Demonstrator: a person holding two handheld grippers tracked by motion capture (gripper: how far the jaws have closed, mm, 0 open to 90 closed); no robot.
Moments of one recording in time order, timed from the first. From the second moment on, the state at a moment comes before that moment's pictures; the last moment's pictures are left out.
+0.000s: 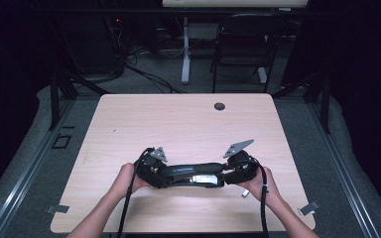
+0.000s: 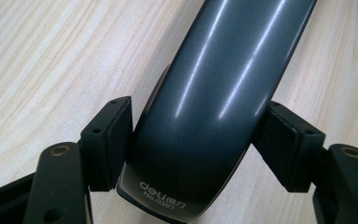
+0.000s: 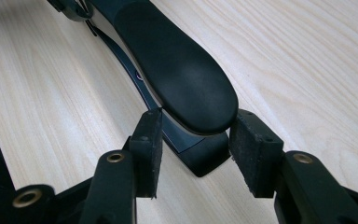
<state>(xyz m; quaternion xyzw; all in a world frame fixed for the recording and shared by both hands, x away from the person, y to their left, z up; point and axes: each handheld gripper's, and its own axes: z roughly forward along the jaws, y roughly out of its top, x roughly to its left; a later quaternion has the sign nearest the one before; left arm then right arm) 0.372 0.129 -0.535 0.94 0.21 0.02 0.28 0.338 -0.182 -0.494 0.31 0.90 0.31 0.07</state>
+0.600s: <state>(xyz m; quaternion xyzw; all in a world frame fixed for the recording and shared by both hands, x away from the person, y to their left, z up) 0.368 0.133 -0.531 0.93 0.23 0.03 0.28 0.339 -0.182 -0.493 0.30 0.90 0.31 0.07</state>
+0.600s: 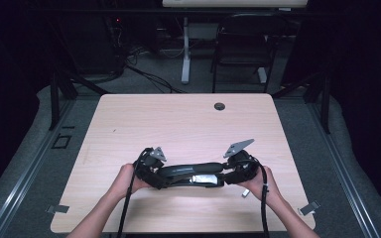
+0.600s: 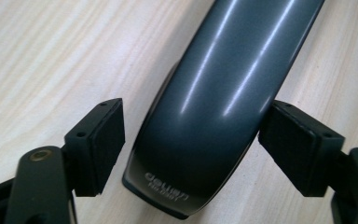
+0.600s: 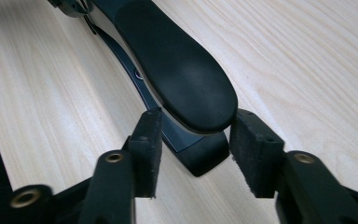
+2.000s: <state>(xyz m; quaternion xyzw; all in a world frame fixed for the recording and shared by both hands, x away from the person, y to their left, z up) 0.299 0.102 -0.489 0.86 0.32 0.09 0.38 0.308 -0.190 -0.494 0.35 0.89 0.28 0.08</state>
